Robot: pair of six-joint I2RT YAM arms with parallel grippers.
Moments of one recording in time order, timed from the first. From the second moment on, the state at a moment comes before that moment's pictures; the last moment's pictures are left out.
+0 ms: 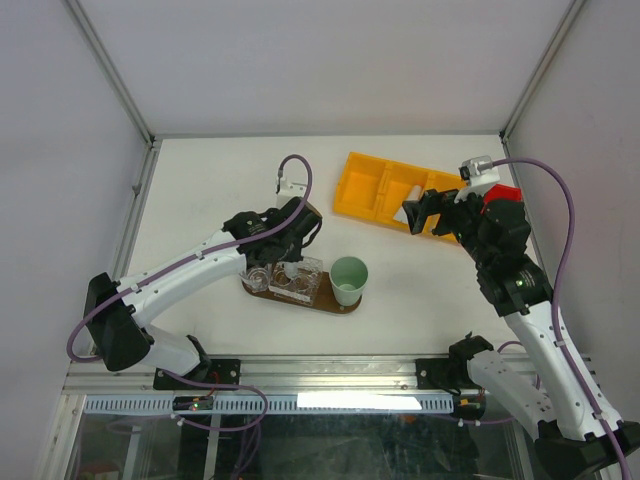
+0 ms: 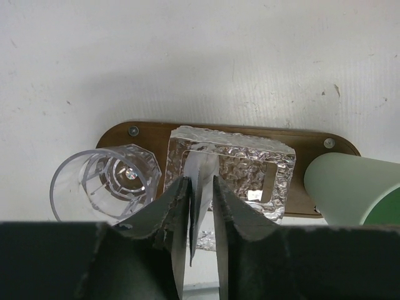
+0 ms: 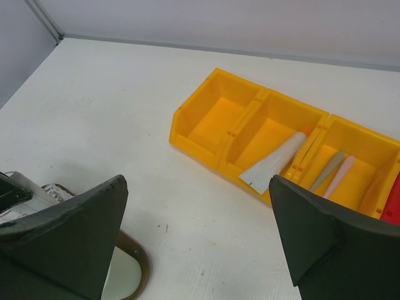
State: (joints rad) left arm -0.92 1.42 1.28 -0.88 -0.47 -0.62; right arm 0.35 0.75 0.92 -0.33 -0.04 0.14
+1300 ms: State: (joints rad) left arm -0.81 1.36 1.61 -0.75 -0.36 -0.39; right arm 0.35 0.82 0.92 -0.35 -0.04 0.16
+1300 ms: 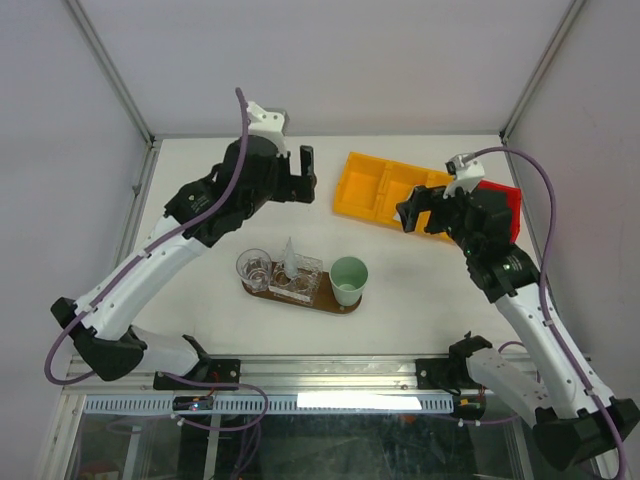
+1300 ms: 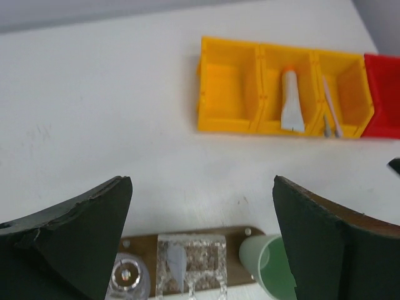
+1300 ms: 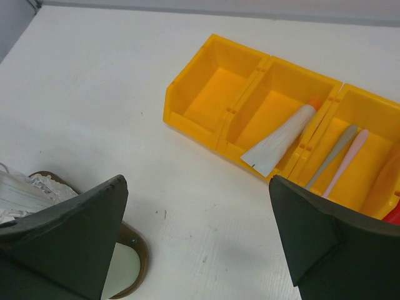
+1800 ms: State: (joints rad) left arm -0.60 1.13 1.33 -0.21 -0.29 -0.22; right arm 0.35 1.29 1.08 -0.49 0.14 0.42
